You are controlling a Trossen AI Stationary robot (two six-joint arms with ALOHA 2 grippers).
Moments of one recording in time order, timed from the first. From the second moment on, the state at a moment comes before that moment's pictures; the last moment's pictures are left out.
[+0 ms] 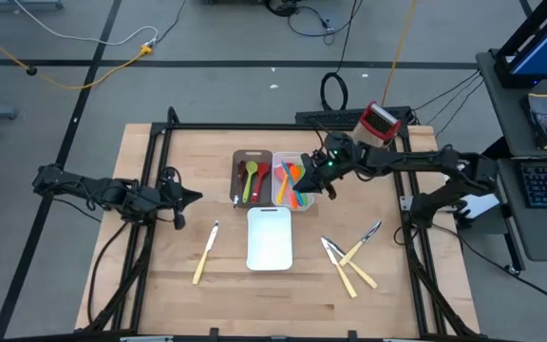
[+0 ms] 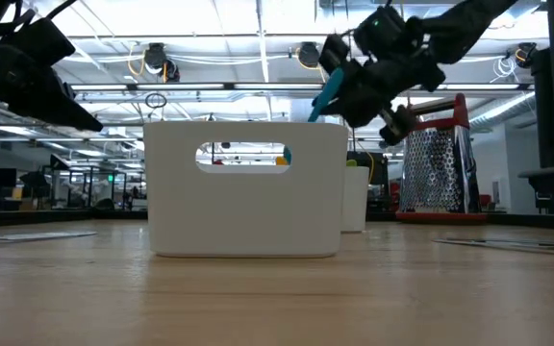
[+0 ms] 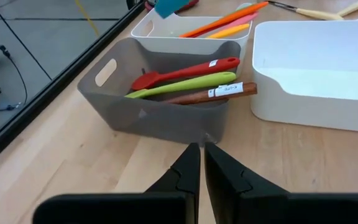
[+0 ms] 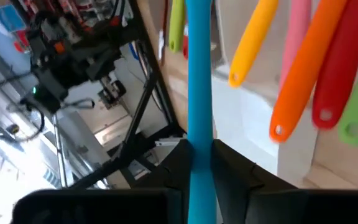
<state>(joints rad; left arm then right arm) -0.24 0.31 0.27 -0.50 -0.50 -0.17 -0.38 1.45 0.82 0.11 -0.69 1.64</state>
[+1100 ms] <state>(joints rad) -0.24 0.31 0.27 -0.50 -0.50 -0.15 -0.41 1.53 0.82 0.08 -0.57 1.65</state>
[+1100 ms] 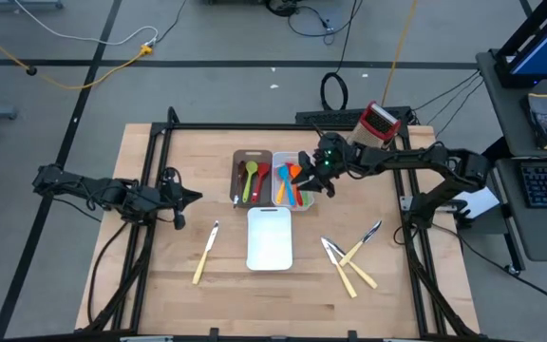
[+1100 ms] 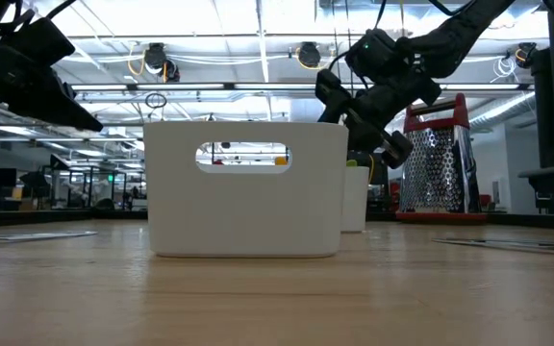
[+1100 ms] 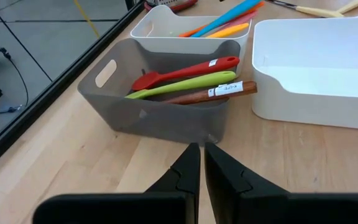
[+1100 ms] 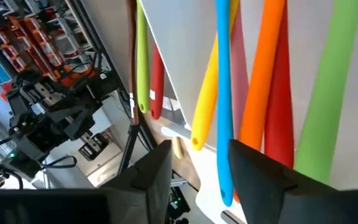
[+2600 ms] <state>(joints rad) -0.24 0.31 0.28 -0.50 -0.50 -0.19 -0.12 0.94 0.82 -0.94 -0.50 1.48</state>
